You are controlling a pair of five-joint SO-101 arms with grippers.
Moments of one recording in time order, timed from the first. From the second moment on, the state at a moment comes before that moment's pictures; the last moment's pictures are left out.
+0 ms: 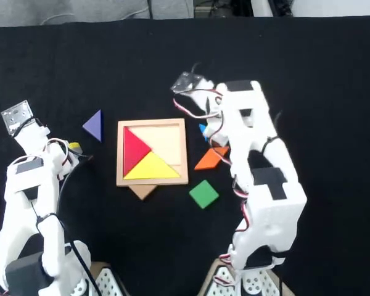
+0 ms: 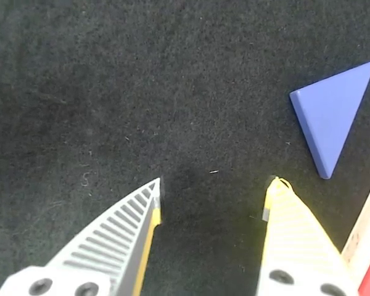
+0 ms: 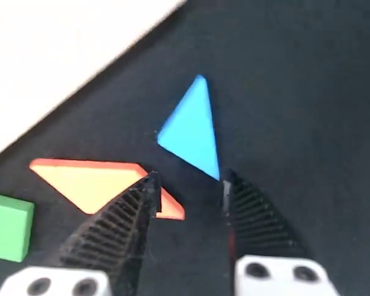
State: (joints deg) left arm -24.3 -22.4 59.4 31.4 9.9; right arm -7.6 21.8 1.5 70.0 52.8
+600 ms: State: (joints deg) left arm -24.3 -22.4 59.4 31.4 9.9; right arm -10.2 27.7 2.3 64.1 58.8
